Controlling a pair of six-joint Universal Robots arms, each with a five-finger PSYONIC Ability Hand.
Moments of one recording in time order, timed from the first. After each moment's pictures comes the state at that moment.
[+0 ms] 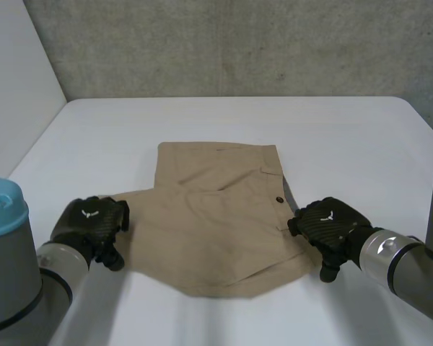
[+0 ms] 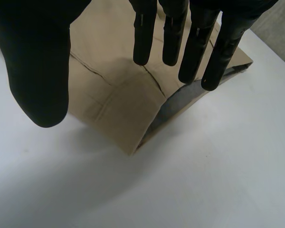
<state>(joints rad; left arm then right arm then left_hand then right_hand) 4.23 -1.68 -1.89 3.12 -1.76 3.32 1.88 -1.31 1.78 0.14 1.24 2.49 0.62 0.61 0.61 0.61 0.43 0.39 0.42 0.45 0.45 0.26</state>
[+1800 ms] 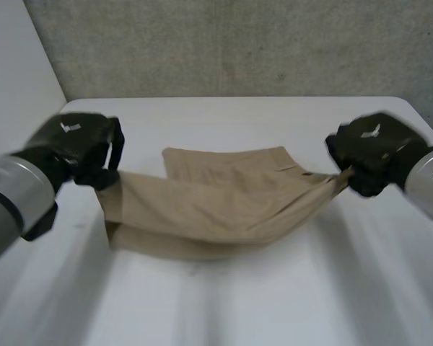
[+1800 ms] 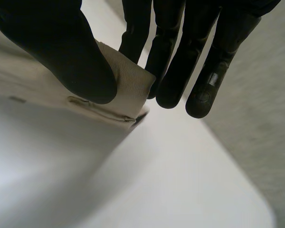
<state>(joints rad) 4.33 -1.54 -1.55 2.86 -1.51 3.32 1.87 -1.53 1.47 0.38 1.36 2.54 1.13 1.19 1.19 1.19 0.96 0.97 1.17 1.18 1.19 0.98</state>
